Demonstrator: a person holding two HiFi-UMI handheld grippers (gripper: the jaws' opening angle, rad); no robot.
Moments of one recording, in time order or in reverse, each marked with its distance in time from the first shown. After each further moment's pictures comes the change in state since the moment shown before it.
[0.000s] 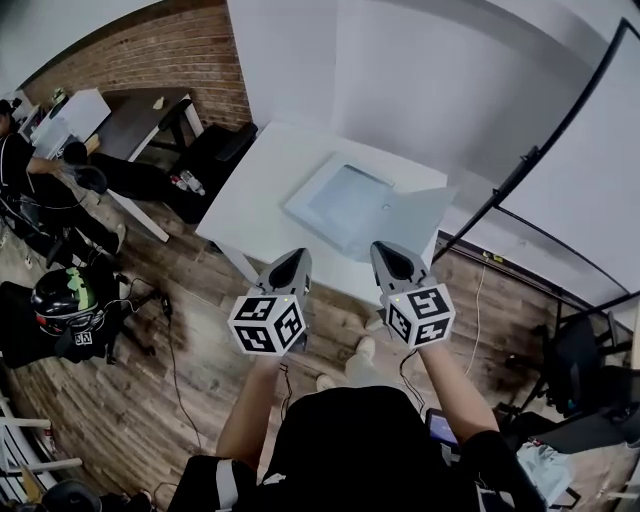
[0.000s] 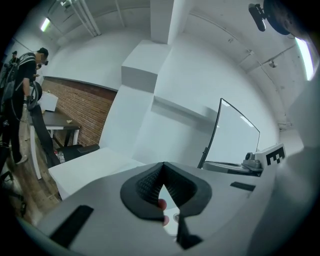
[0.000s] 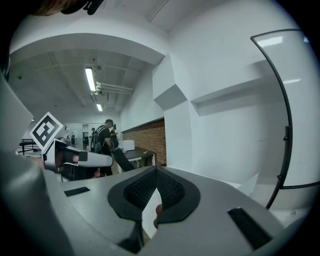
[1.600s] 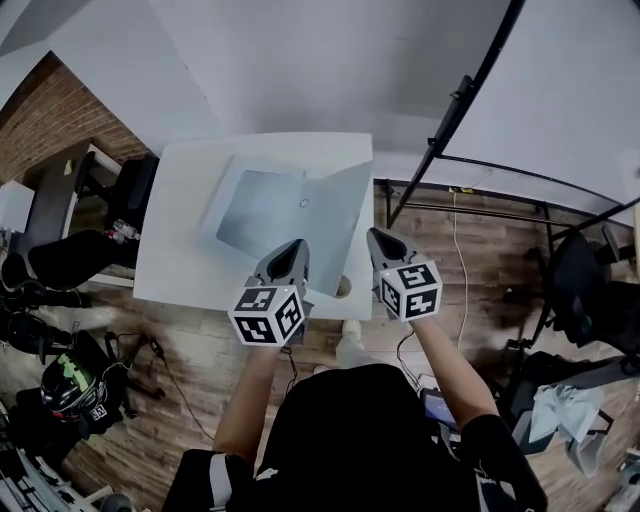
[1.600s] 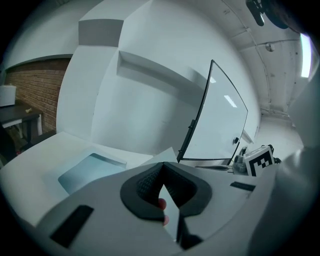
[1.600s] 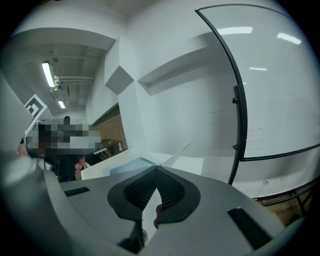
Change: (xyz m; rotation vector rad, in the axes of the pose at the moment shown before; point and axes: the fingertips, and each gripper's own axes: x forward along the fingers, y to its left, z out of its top) left arm 0.228 -0.131 -0.083 0.099 0.270 -0.215; right arm -0.030 -0.263 -0.119 0.215 0.166 -0.296
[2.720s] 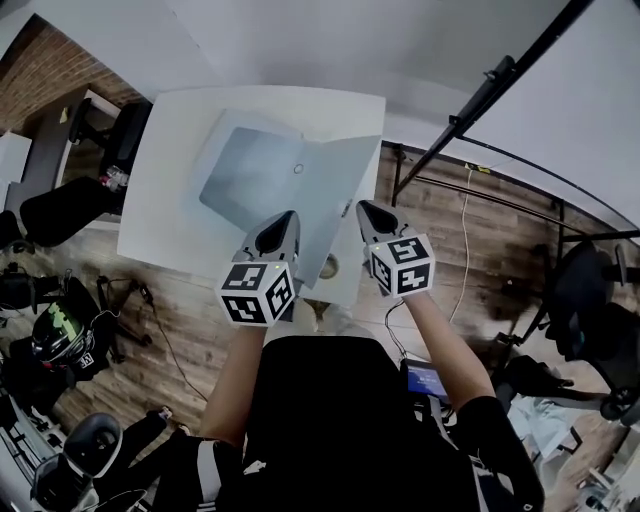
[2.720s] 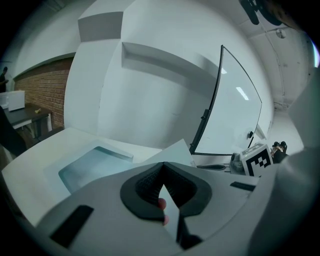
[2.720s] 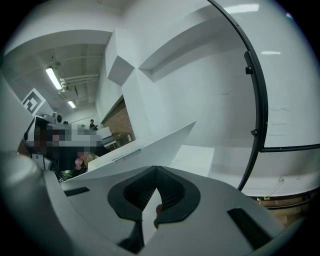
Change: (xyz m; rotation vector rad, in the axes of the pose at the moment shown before) left arm 0.050 0.013 -0.027 -0.005 0.065 0.129; right arm 0.058 -0.030 -0.036 -0.001 0.104 0.153
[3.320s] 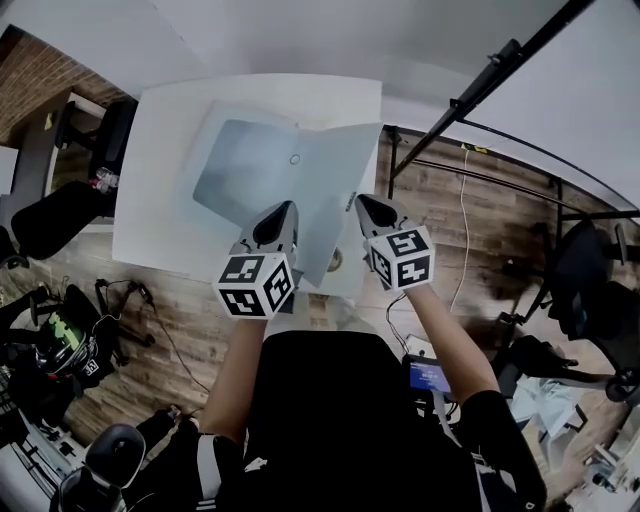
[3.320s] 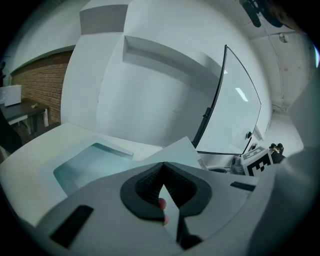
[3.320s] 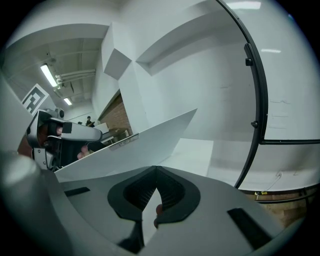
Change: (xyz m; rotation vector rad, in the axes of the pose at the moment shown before) left arm 0.015 0.018 -0.007 -0.017 0.028 -0.033; right arm 0.016 0.002 -0.020 0.015 0.056 -0.025
